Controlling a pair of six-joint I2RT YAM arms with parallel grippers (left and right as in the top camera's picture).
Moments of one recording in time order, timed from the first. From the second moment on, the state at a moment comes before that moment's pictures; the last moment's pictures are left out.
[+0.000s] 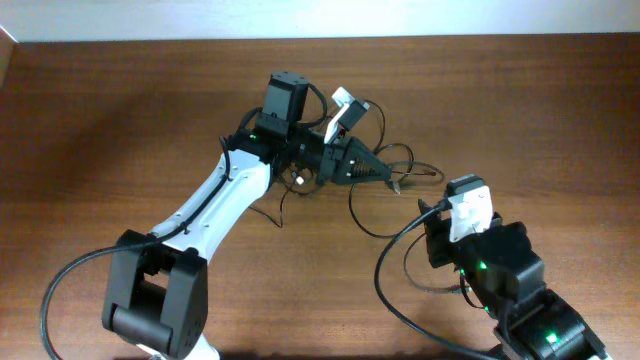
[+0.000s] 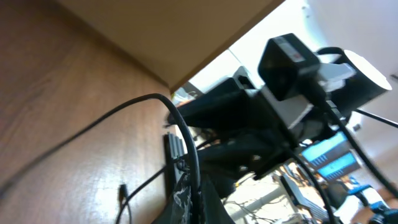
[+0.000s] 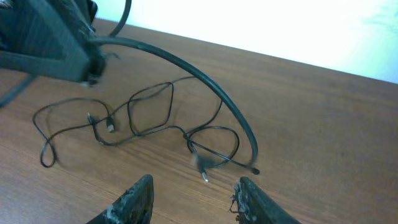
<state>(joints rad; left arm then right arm) -0.39 1.78 1.31 -0.22 1.51 -0.07 0.54 0.69 0.66 -0.42 0.19 0.07</state>
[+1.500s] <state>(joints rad) -0.23 1.78 1.31 -0.25 1.17 -0.18 0.54 0.66 0.67 -0.74 0.40 0.41</state>
